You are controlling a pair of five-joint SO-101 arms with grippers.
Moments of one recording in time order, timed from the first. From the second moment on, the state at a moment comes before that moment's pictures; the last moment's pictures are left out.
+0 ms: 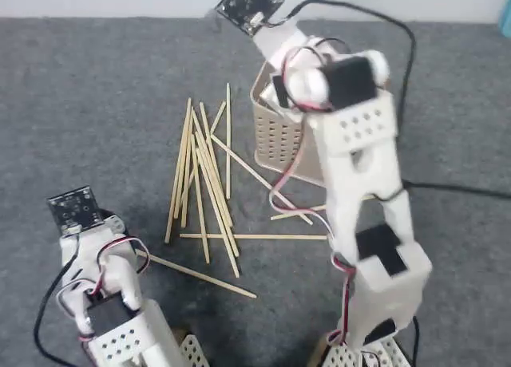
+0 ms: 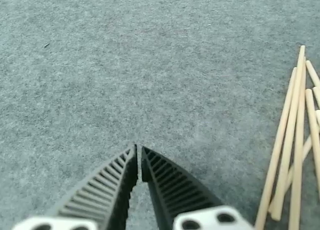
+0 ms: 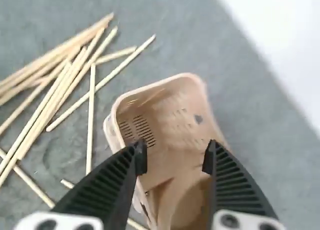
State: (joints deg) left arm -34.4 -103.3 96.8 55.1 -0.9; right arm -25.8 13.2 -55.6 100.7 29.9
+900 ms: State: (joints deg) left arm -34.5 -103.3 96.8 55.1 -1.1; right arm -27.3 6.9 -30.7 100.7 56.9
